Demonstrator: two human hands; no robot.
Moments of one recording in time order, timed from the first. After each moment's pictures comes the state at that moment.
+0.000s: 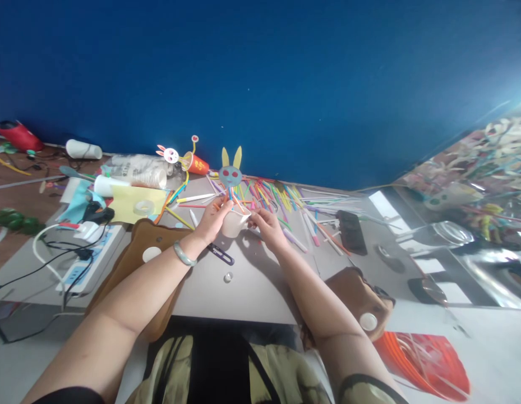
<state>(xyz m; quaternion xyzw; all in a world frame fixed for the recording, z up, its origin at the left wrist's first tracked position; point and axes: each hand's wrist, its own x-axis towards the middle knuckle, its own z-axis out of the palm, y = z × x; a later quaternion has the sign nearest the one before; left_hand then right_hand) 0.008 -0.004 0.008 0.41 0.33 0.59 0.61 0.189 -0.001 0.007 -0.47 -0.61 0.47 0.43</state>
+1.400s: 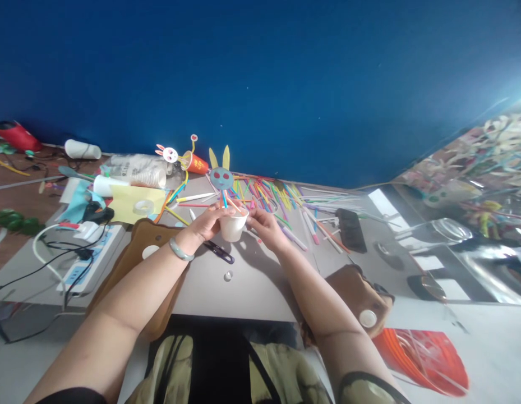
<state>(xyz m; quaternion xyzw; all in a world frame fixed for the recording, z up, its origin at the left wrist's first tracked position) -0.010 -0.009 0.029 0.34 0.28 0.47 0.77 0.189 -0.008 0.016 -0.39 -0.62 0.54 0.41</state>
